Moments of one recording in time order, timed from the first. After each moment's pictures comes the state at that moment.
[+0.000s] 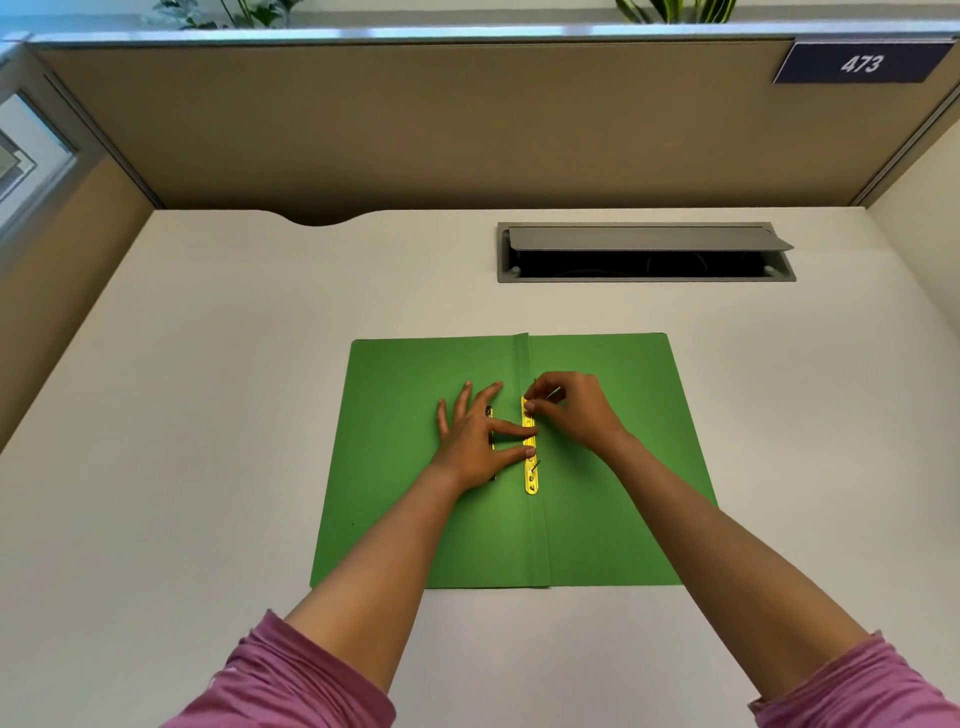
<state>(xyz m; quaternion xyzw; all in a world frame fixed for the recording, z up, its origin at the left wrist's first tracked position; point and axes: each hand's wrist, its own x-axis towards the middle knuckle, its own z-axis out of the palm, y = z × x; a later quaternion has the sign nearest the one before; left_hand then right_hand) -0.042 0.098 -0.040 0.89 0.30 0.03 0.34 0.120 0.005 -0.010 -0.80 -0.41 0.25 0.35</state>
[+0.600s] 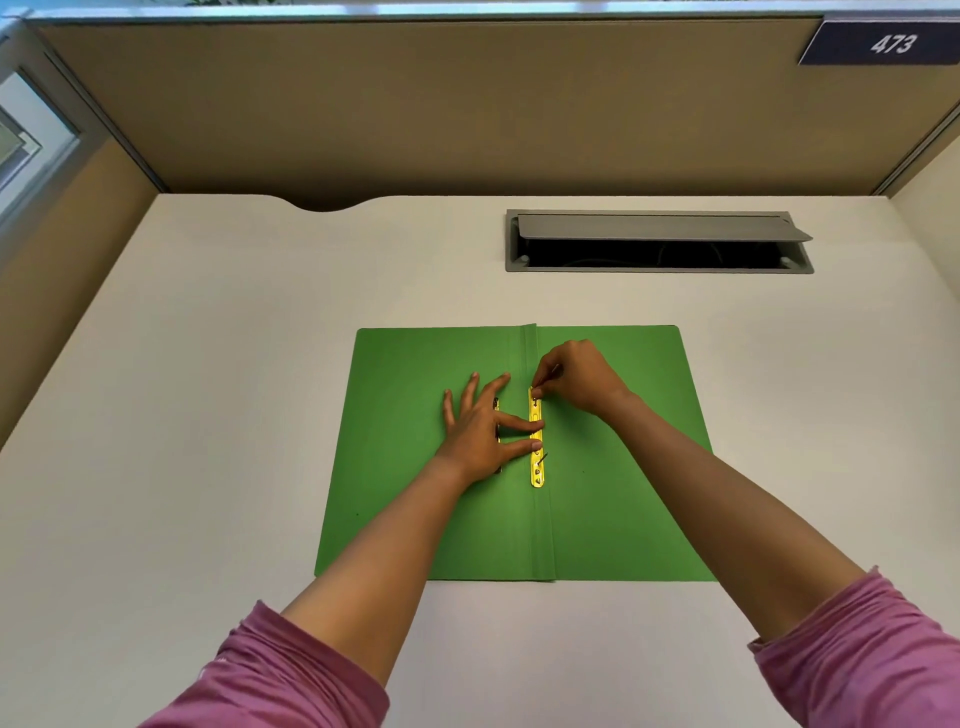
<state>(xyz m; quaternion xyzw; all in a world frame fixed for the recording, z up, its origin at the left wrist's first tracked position) -0.041 0.099 -0.044 0.90 0.29 0.03 0.33 0.141 0.031 0.006 -0.81 -0.47 0.26 0.23</state>
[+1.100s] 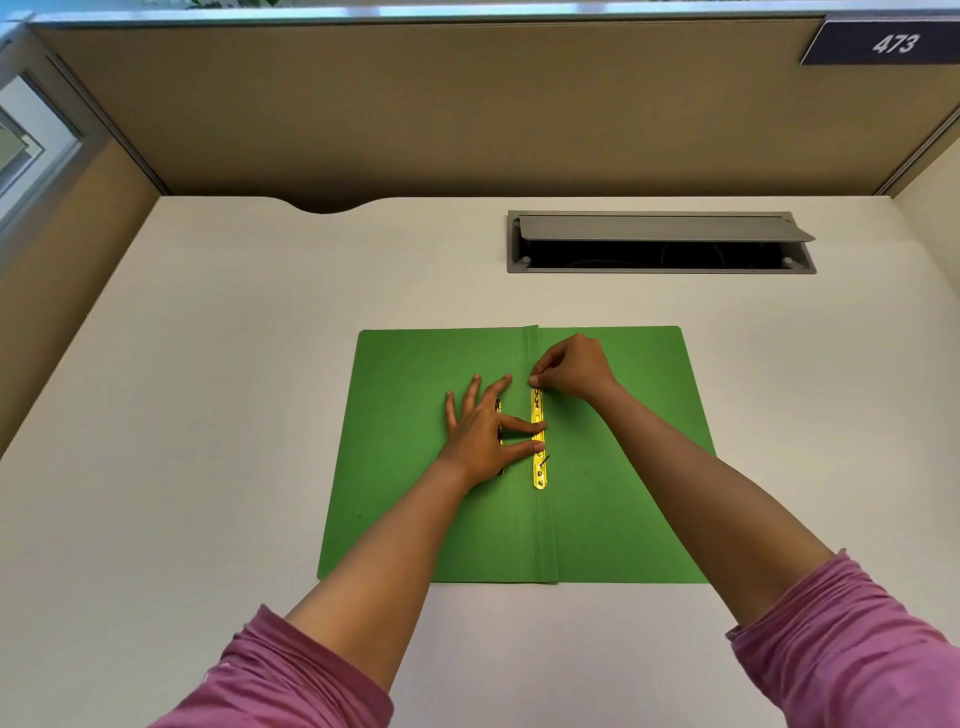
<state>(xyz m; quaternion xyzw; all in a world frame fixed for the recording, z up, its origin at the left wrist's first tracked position) -0.041 0.099 -0.045 0.90 0.29 0.03 0.33 0.138 0.047 0.007 -0.86 -0.34 0.28 0.26</state>
